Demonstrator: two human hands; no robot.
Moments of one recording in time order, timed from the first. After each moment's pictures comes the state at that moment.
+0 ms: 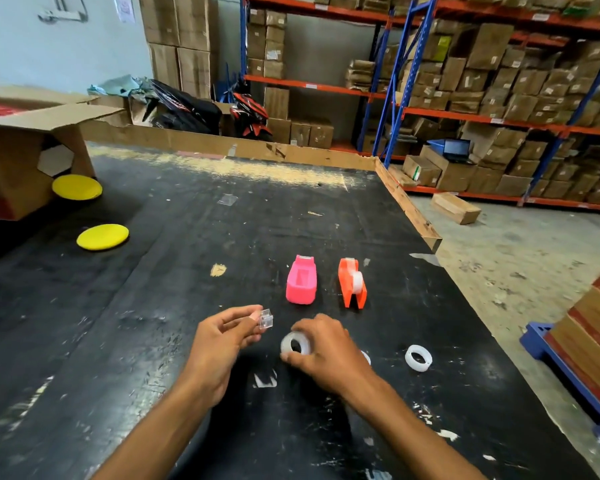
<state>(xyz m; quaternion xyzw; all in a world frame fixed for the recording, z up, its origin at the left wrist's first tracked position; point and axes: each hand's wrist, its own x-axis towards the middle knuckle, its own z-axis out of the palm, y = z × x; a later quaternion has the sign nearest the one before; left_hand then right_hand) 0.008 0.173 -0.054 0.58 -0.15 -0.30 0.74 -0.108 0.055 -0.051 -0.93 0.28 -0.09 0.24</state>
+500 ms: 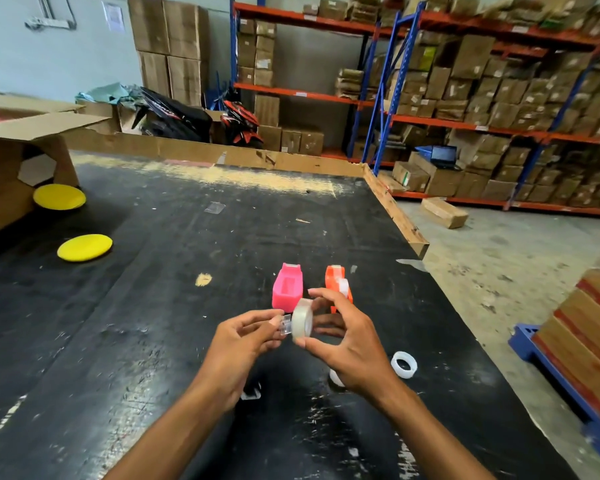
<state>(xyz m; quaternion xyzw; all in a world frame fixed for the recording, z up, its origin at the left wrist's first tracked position) -0.015 0.145 -0.044 0.56 -0.20 -0.35 0.73 -0.142 0.035 -0.025 -0.82 0.18 -0.30 0.45</state>
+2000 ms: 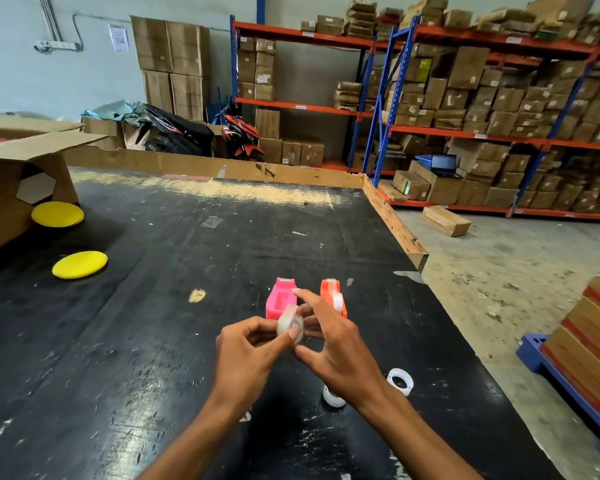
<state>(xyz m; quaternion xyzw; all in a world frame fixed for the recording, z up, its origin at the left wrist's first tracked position) -0.033 0.128 -0.026 0.62 -0.32 -0.16 0.70 -0.132 0.022 -0.018 -0.88 0.10 -0.30 0.34</state>
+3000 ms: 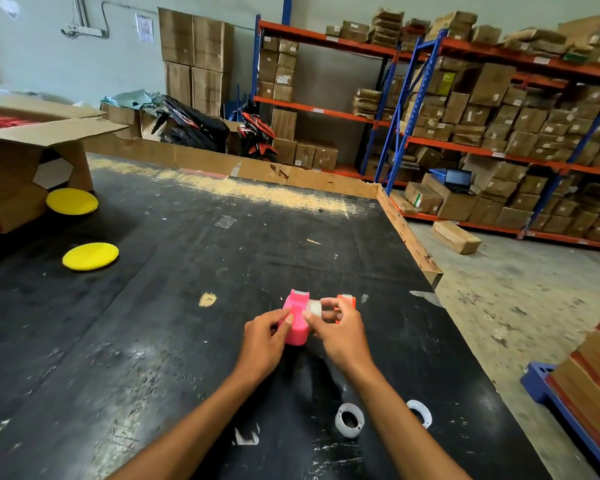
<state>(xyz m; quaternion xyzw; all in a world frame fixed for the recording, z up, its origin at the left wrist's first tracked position) 0.044 0.057 -0.092 0.72 -0.35 -0.09 0.59 -0.062 -0.024 -0.042 -0.71 0.35 -0.31 0.53</state>
